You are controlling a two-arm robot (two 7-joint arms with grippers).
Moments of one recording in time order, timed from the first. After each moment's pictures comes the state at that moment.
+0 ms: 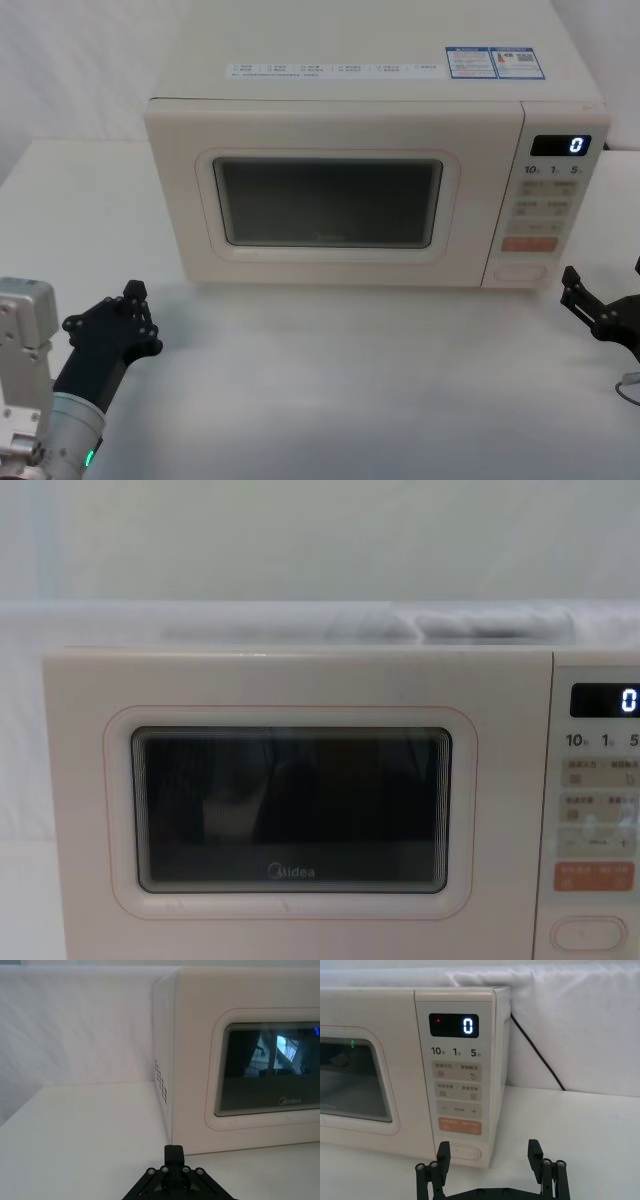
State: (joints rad) left arm 0.25 0.18 -0.04 -1.79 -0.18 -0.03 -0.14; right arm -0.21 0.19 -0.03 -1.88 0.18 0.10 0.14
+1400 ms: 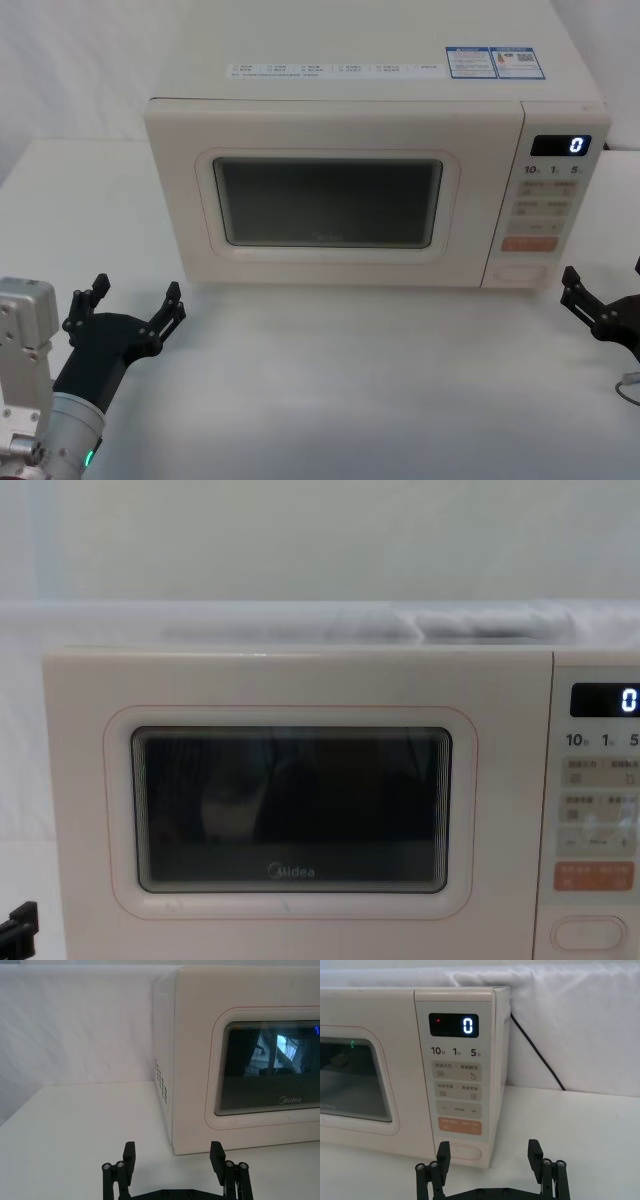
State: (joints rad) left arm 0.25 0.18 -0.04 -1.79 -0.18 -0.03 -0.14; right arm -0.21 0.19 -0.03 -1.88 0.18 0.10 0.14
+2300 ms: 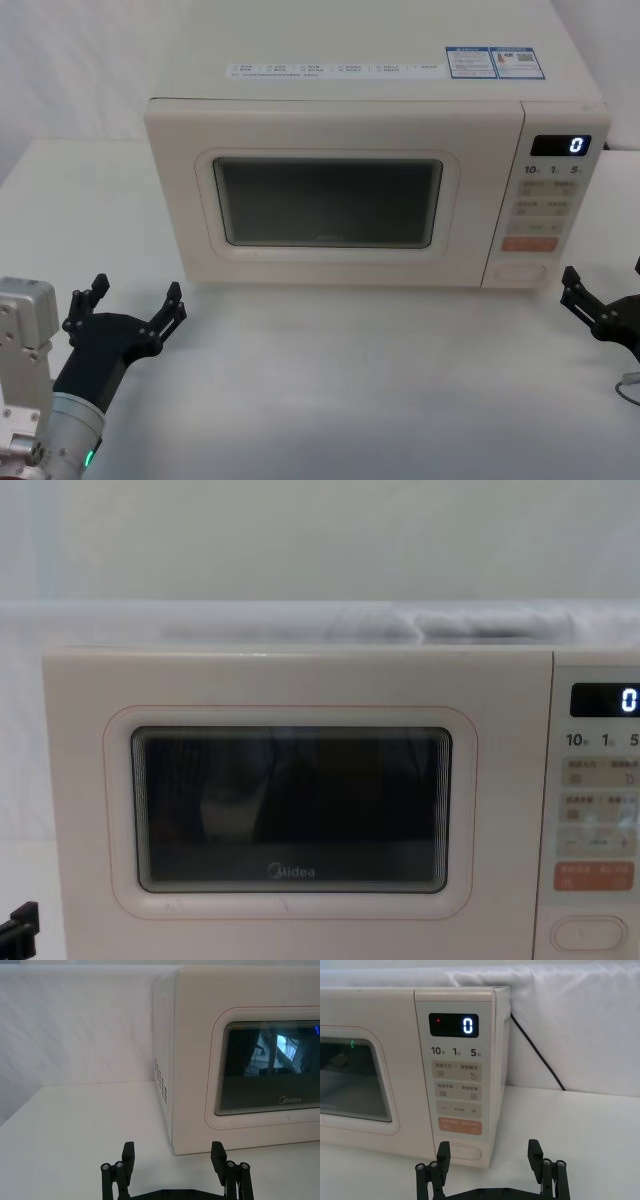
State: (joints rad) left arm 0.25 0.18 -0.04 -1.79 -0.18 -0.03 -0.14; right arm -0.21 0.19 -0.03 -1.88 0.18 0.10 0.14
